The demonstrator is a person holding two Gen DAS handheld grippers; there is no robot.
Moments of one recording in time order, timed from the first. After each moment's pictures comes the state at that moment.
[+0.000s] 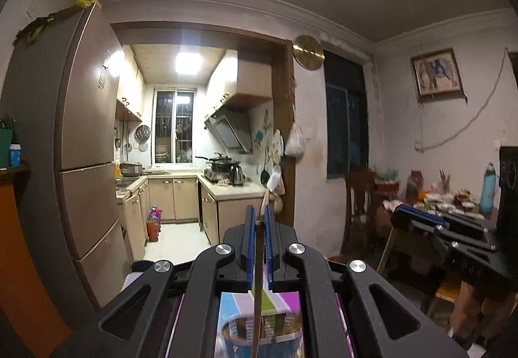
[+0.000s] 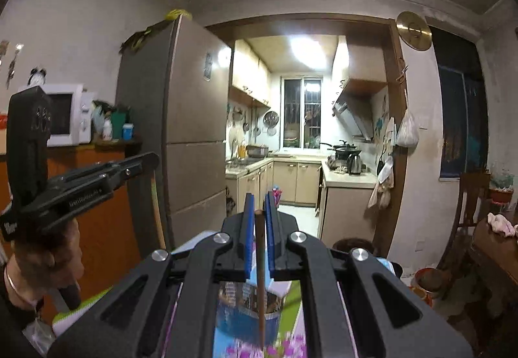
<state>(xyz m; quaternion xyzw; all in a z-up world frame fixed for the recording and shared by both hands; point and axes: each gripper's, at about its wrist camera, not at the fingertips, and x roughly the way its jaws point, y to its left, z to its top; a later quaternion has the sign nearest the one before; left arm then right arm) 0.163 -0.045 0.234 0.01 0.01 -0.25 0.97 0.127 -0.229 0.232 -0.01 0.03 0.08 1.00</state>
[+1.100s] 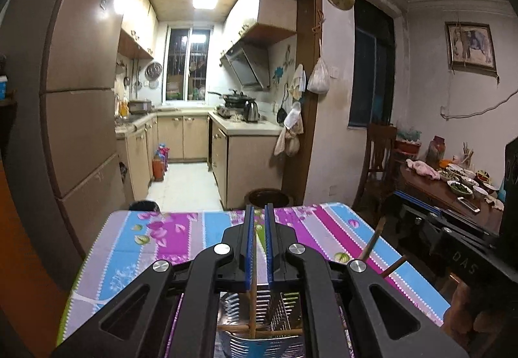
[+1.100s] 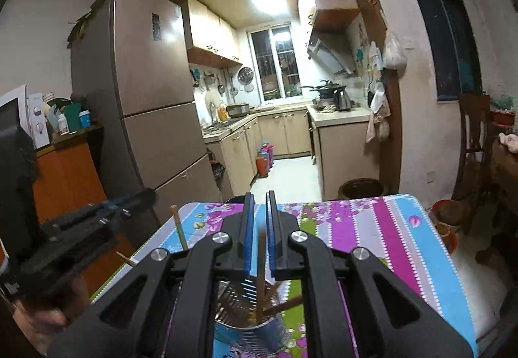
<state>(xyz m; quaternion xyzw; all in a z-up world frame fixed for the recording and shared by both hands) 0.294 -0.080 0.125 0.00 0.14 -0.22 0.96 0.250 -0.255 0.136 0.09 0.13 0.05 0.99</state>
